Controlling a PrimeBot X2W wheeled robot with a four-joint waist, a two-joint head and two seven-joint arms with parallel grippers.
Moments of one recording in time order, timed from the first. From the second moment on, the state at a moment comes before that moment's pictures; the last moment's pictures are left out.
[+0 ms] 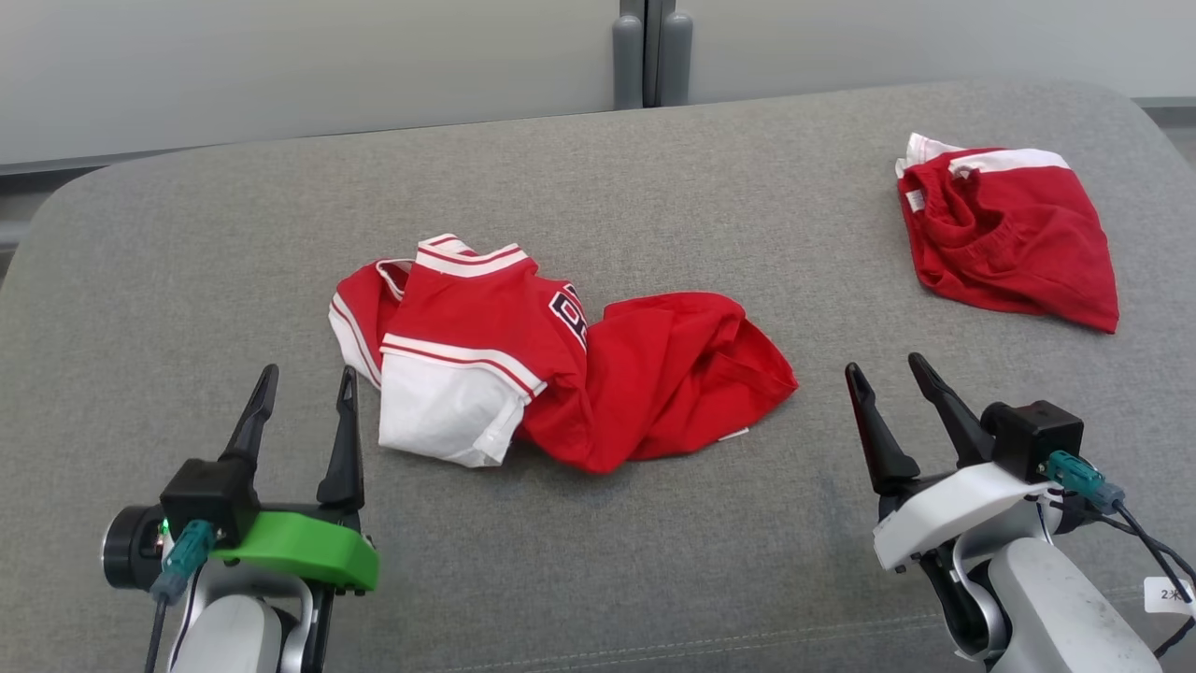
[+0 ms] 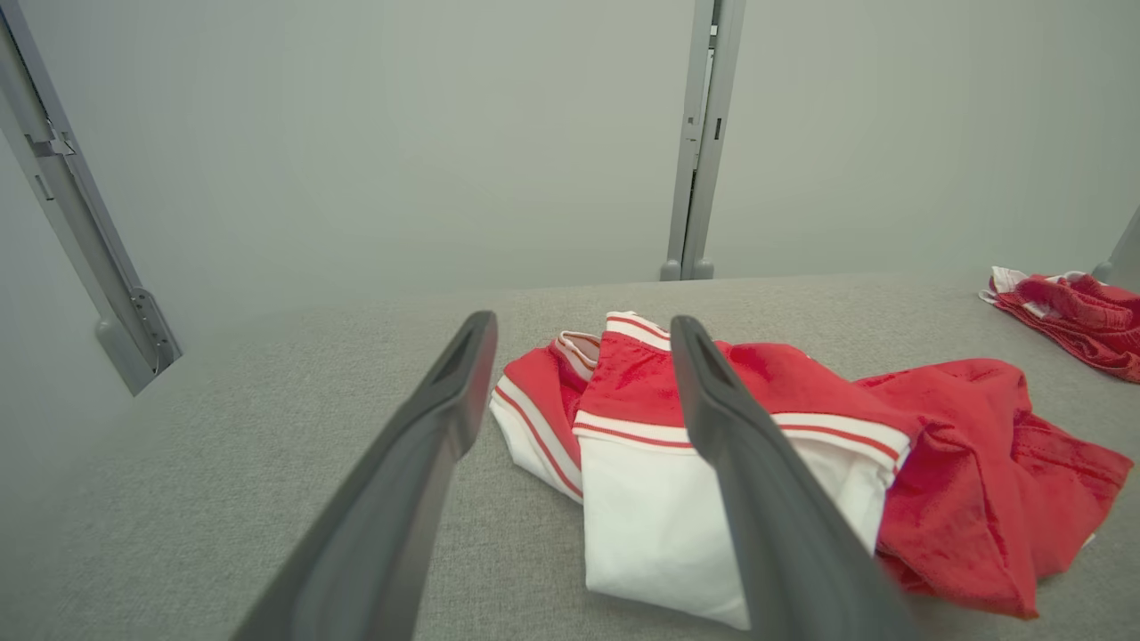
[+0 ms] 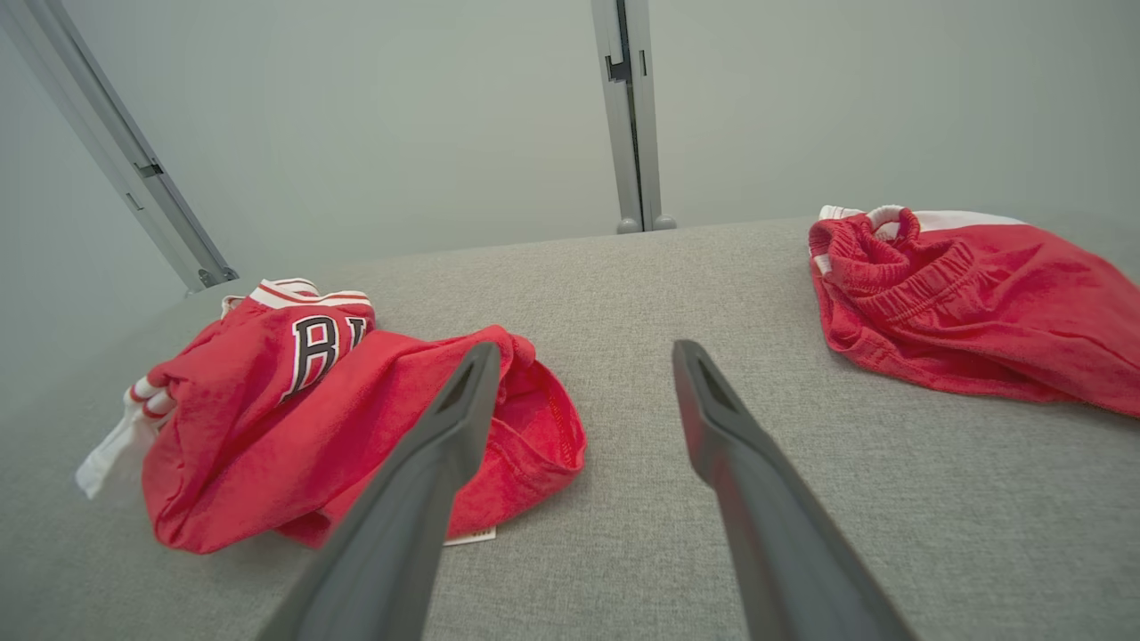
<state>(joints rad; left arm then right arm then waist) -0.21 0.20 -0.19 0.29 -0.30 -0.01 -0.26 -0.25 -0.20 0.25 0.37 0.42 0.13 -0.26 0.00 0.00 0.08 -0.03</state>
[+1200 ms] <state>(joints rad) -0.33 0.17 -0.23 0.72 -0.31 -0.13 -0.26 -0.29 -0.22 0.29 0.40 0.44 0.13 -0.26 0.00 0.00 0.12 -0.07</state>
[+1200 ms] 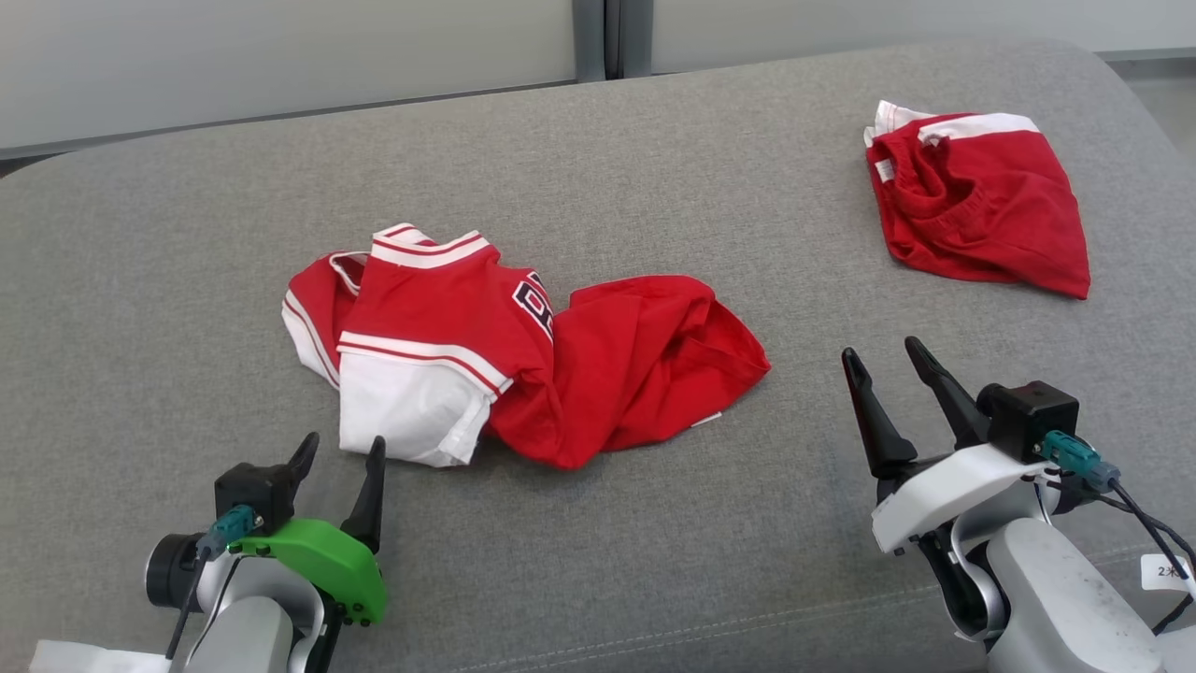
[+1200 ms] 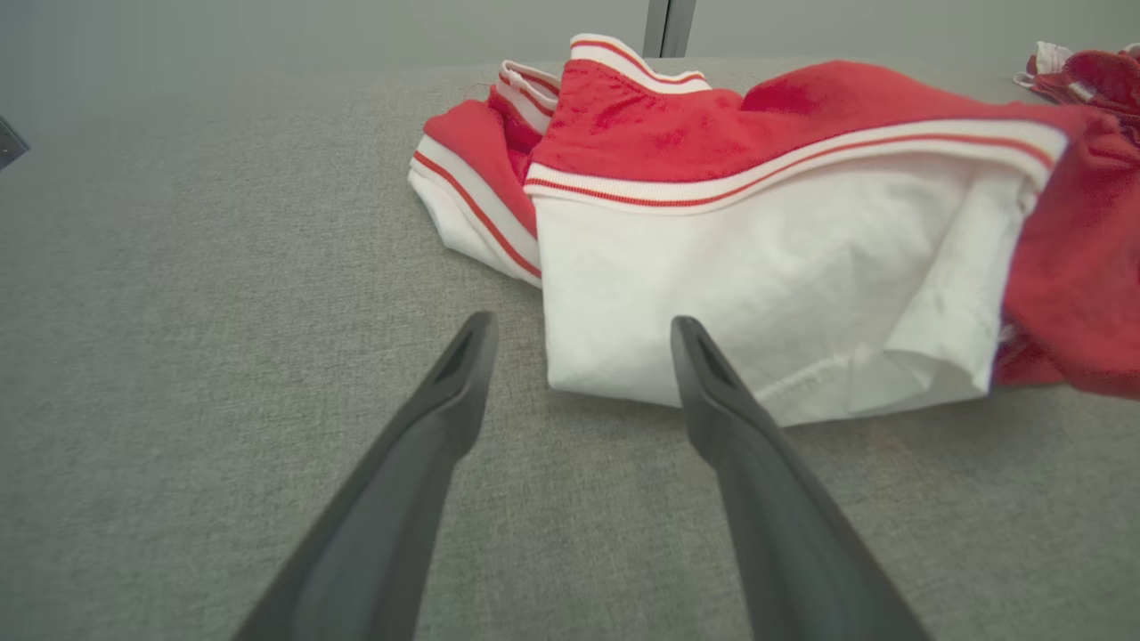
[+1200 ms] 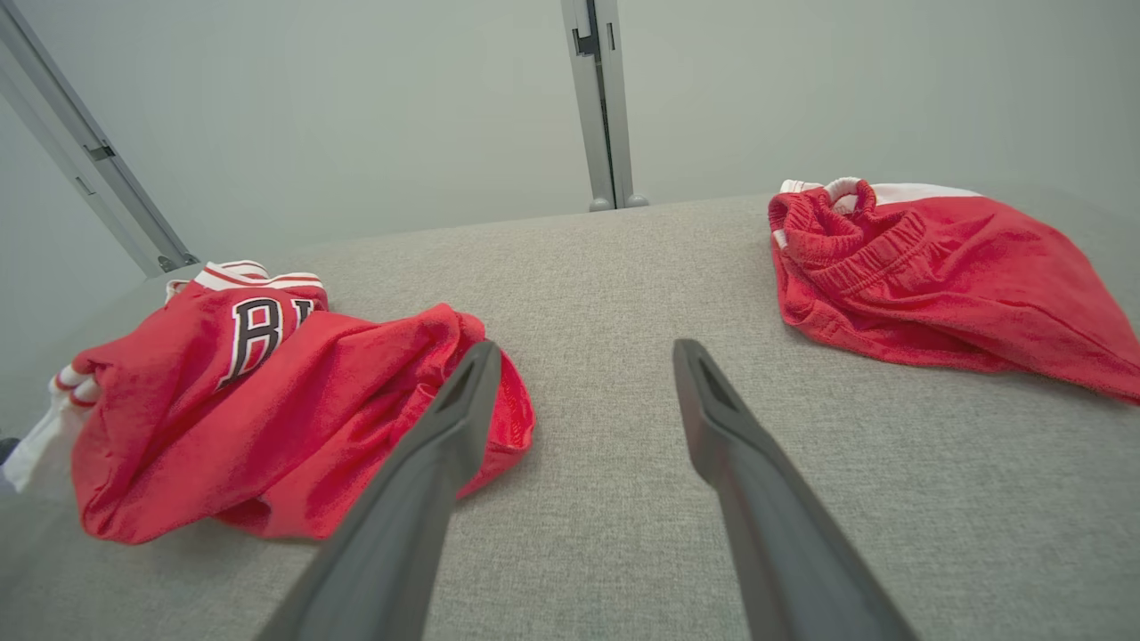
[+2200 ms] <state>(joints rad) -0.37 0.23 -0.37 0.79 -0.48 -0.13 -0.26 -0.27 -0.23 0.28 0.42 0.44 0.13 -0.26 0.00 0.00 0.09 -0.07</state>
